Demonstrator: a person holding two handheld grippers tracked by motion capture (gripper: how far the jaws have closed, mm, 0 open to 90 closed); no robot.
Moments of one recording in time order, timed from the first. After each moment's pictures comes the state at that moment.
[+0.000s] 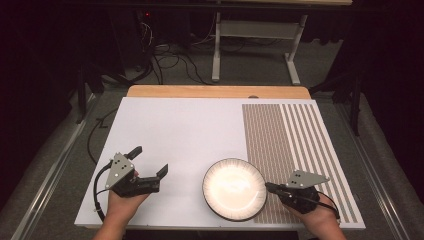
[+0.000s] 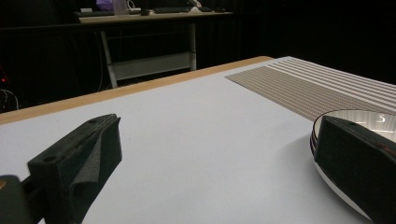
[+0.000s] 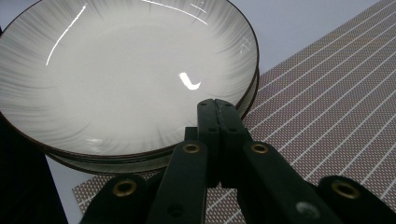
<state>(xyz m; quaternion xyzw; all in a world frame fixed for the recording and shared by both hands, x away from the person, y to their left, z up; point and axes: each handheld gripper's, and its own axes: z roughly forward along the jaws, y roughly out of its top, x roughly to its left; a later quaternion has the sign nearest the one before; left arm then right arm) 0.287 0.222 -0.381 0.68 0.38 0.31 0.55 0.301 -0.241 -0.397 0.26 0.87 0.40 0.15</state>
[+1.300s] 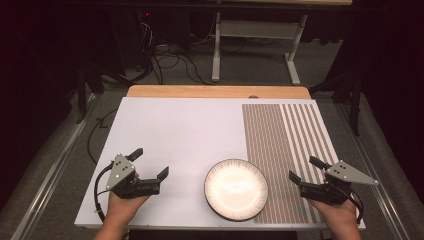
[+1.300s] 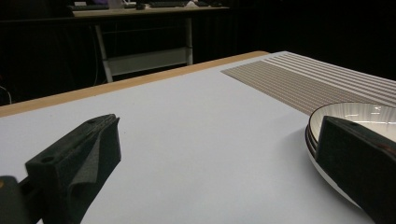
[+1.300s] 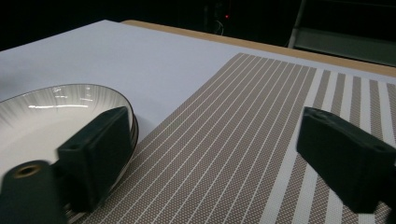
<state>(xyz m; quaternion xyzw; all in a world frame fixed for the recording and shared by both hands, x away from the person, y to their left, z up) 0.285 0.221 -0.385 0.68 0.38 0.30 0.55 0.305 -0.300 -0.375 0.39 0.73 0.50 0.26</state>
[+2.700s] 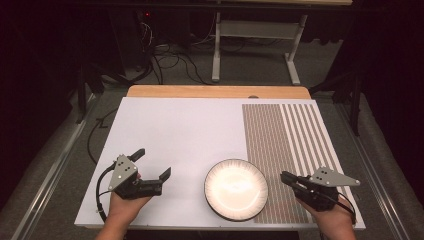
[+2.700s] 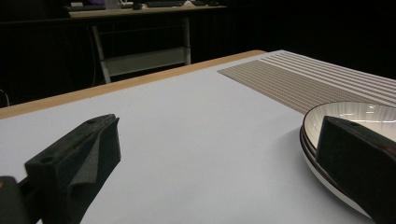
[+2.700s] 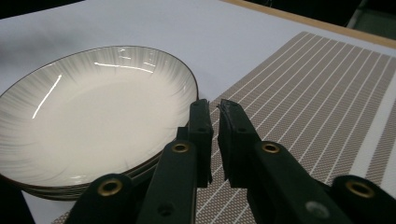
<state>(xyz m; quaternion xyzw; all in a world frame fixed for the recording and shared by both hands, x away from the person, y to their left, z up) 0.283 0.215 -0.383 0.69 0.38 0.30 0.55 0.295 -0.274 -0.379 0.32 0.80 0.47 0.20</state>
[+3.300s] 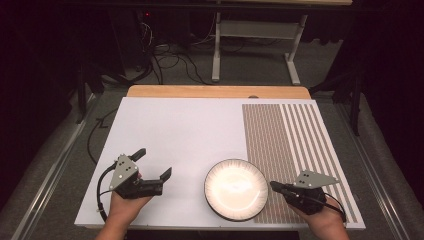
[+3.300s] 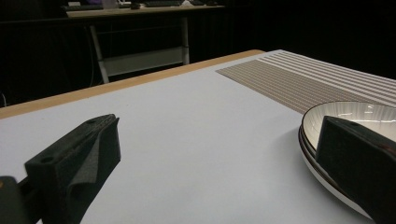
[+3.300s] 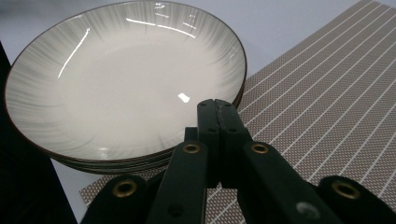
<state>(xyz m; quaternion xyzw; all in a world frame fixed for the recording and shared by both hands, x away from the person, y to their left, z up) 0.285 0.215 -0.383 0.69 0.37 0.30 0.55 0.295 -0.250 -0.389 0.29 0.85 0.42 0.16</state>
